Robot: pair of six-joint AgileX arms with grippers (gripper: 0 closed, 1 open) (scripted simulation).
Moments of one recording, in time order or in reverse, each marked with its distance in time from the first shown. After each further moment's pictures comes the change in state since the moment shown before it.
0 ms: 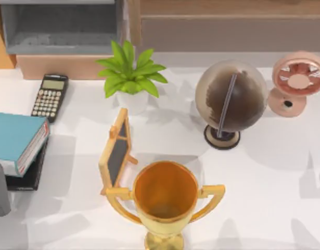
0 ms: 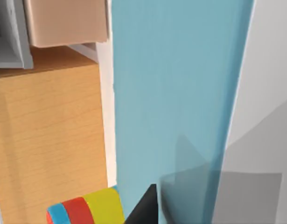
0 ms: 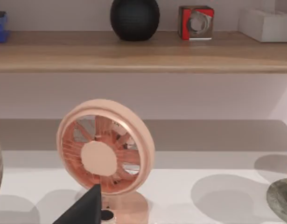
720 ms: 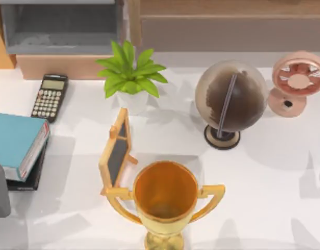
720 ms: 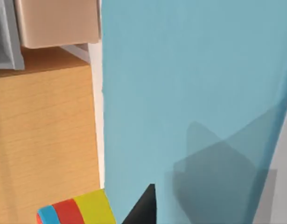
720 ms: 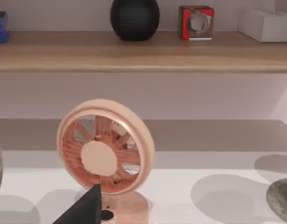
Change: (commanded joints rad) left arm 0.000 0.000 0.000 0.000 0.000 0.000; right arm 0.000 0.000 0.000 0.000 0.000 0.000
